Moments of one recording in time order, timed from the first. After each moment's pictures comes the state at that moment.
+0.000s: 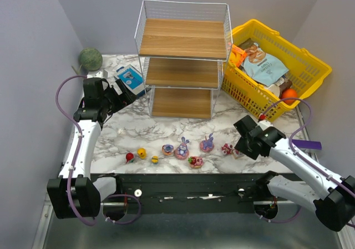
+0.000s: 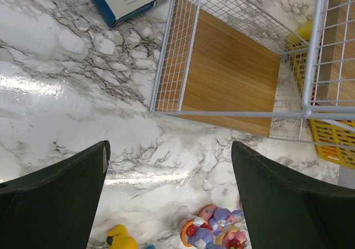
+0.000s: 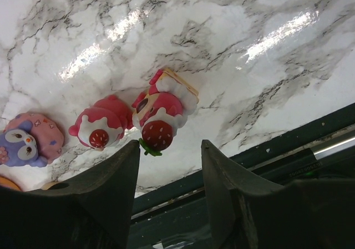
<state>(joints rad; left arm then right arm) 0.05 1.13 0.97 -0.45 0.31 -0.52 0.58 0.97 0.70 -1.02 0.36 1.12</state>
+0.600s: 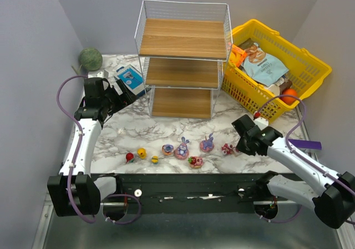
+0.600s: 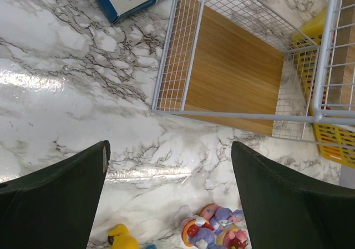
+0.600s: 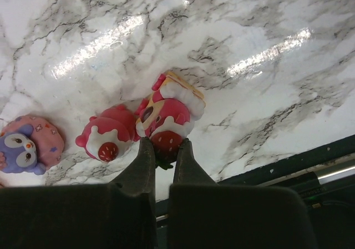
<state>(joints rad) 0.05 1.15 0.97 -0.45 0.31 -0.52 0.58 1.01 0.67 -0.91 0.37 1.03</state>
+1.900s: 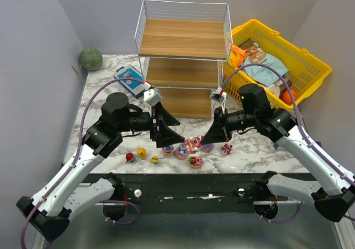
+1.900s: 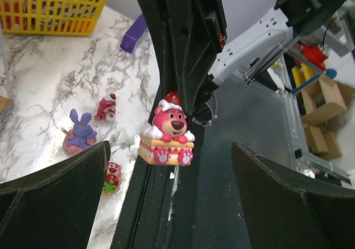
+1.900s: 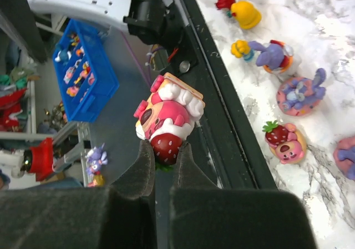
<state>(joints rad) -0.58 0.84 0.96 -0.24 0.87 -0.40 0.65 1.06 1.15 -0.72 -0.83 0.25</state>
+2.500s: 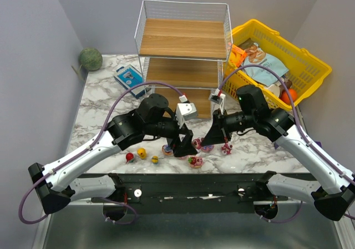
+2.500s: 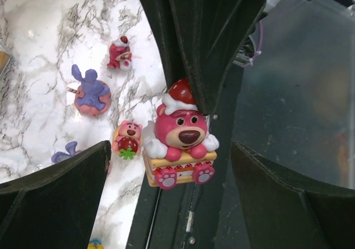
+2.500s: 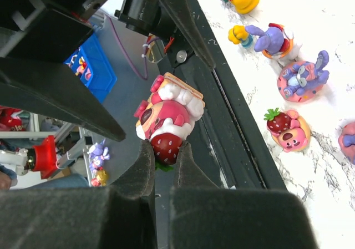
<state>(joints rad) -0.93 1.09 1.16 -0.58 0.53 -0.09 0.67 1.08 1.15 -0.76 -0.80 0.27</state>
